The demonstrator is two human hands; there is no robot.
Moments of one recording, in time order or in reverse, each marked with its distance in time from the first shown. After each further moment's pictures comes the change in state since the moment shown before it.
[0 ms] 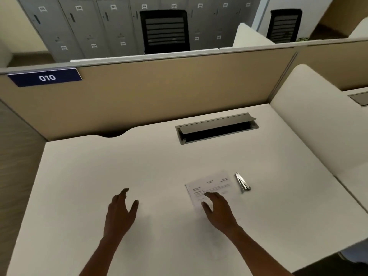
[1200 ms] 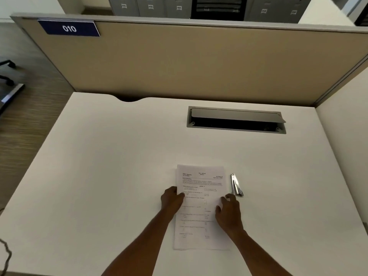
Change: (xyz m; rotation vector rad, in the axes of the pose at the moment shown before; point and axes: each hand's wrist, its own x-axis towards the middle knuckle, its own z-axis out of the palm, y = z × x) left_hand -0.057 0.186 0.215 -0.409 -0.200 -0.602; right_hand 0.042 0.151 -0.059 -0.195 -0.237 0.036
